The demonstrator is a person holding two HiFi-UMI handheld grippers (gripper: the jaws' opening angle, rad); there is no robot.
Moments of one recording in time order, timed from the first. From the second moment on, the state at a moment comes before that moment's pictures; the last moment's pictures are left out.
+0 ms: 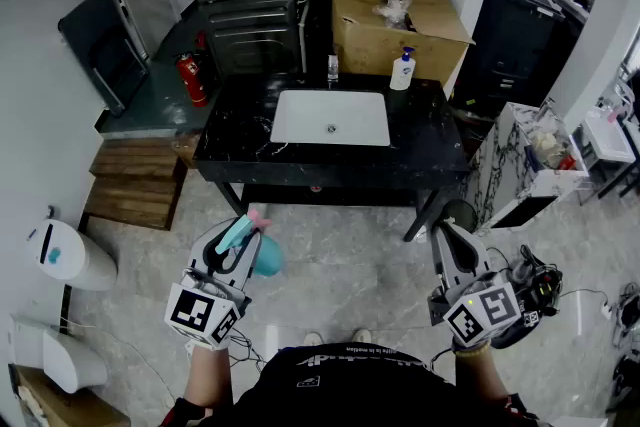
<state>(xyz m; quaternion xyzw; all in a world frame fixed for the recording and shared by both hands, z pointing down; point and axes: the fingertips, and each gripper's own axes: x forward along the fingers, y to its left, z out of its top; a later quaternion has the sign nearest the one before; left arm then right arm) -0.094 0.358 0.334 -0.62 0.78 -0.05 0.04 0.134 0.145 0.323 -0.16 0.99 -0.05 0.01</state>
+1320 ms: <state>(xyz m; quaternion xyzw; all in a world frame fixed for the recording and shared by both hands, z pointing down) -0.038 0.282 0.338 -0.63 0.78 -0.06 0.04 0.179 0.112 0.366 -0.04 1.00 -0.04 -0.03</state>
